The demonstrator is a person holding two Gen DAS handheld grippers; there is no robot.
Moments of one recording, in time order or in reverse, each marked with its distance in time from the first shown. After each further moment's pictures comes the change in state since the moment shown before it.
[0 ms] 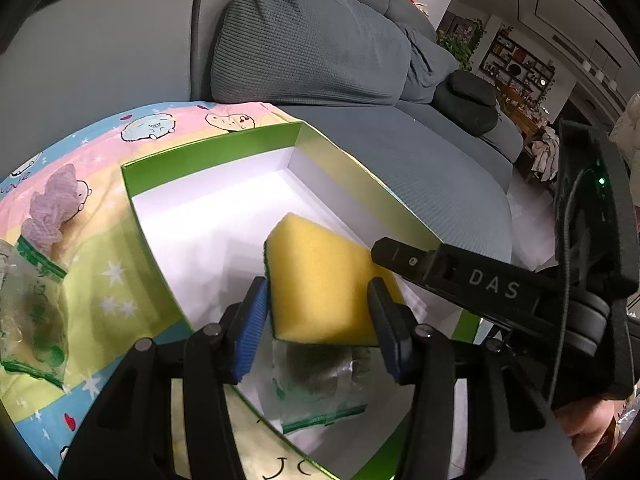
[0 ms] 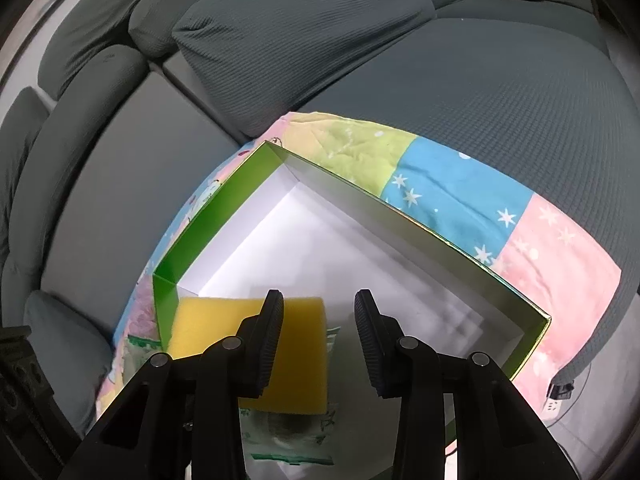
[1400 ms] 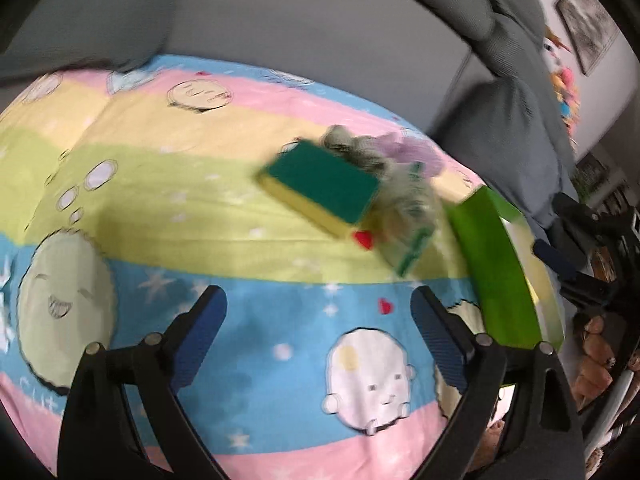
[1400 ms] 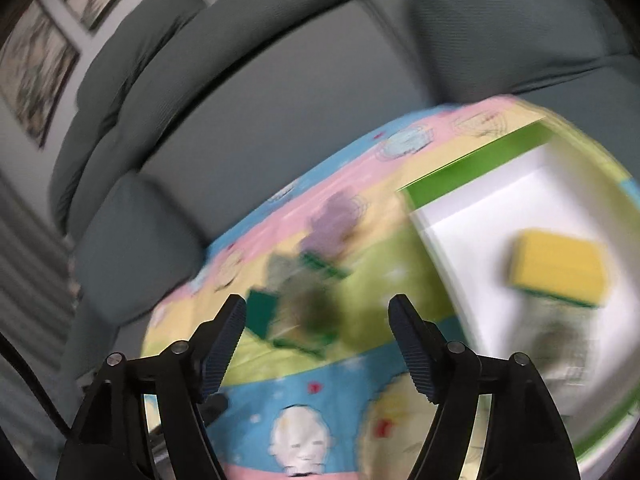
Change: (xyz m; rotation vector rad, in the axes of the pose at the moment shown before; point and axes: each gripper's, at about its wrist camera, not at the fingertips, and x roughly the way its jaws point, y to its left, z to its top) left arm -0.177 0.220 -0.141 -0.575 -0.148 0.307; right arm 0.025 0.193 -0.074 -0.373 0.204 0.379
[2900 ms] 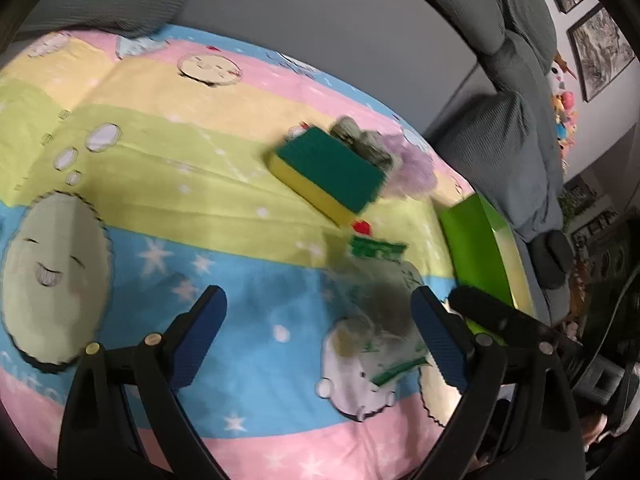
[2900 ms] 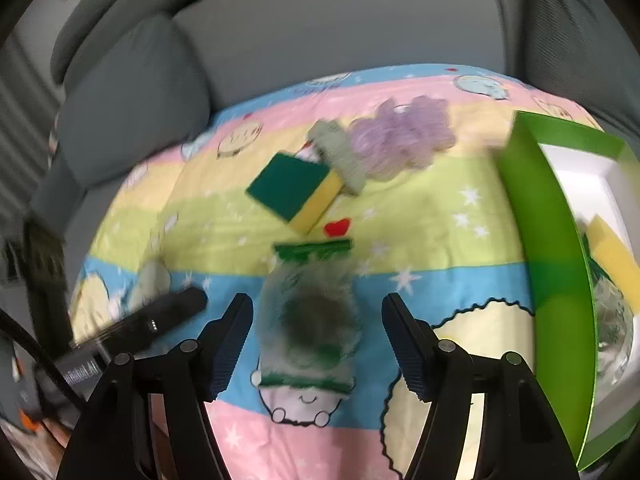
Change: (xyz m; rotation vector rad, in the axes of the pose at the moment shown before) left arm 0.002 0.009 -0.006 -0.081 0.056 -0.096; right arm 0.033 0.047 -0.062 -0.264 0.238 -0.134
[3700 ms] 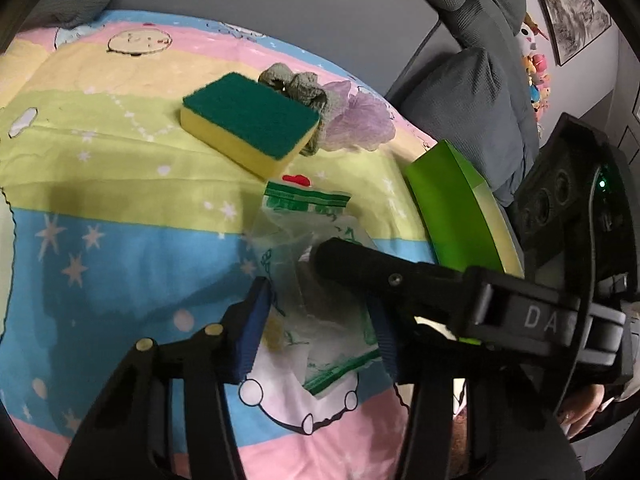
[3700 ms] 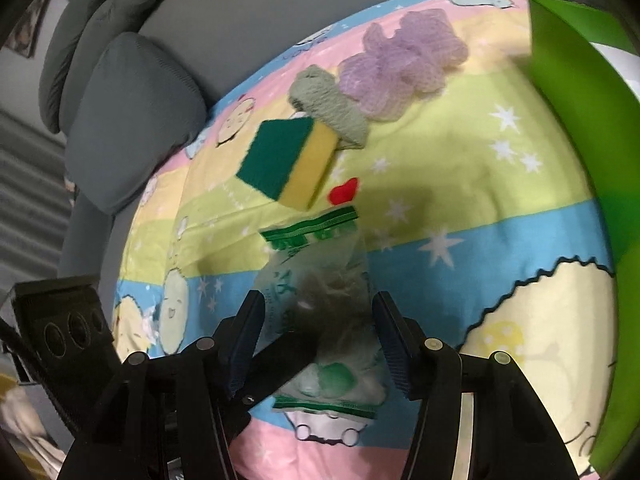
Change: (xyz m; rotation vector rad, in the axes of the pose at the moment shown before) left arm 0.040 -0.036 -0.024 0.095 0.053 -0.078; right arm 0.054 -0.017 0.000 0.134 0.132 0.166
